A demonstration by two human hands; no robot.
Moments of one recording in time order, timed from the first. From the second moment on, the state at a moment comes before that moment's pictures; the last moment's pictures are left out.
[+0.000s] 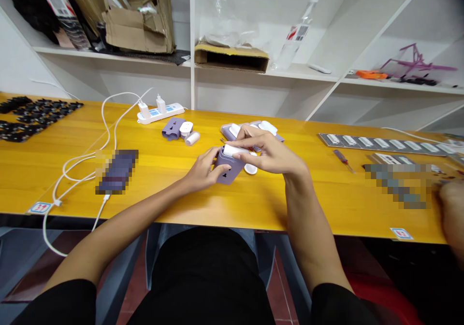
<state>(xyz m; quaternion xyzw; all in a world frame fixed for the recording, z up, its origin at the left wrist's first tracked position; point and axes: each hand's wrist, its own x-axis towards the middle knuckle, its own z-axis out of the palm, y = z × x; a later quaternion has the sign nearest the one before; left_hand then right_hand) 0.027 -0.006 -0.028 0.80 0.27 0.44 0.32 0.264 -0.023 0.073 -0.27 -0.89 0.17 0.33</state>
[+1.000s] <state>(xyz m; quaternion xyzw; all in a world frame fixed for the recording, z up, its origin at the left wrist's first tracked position) 0.003 0.016 -0.027 0.81 0.26 0.45 0.27 0.265 0.013 0.029 -0.27 -0.77 0.41 0.42</state>
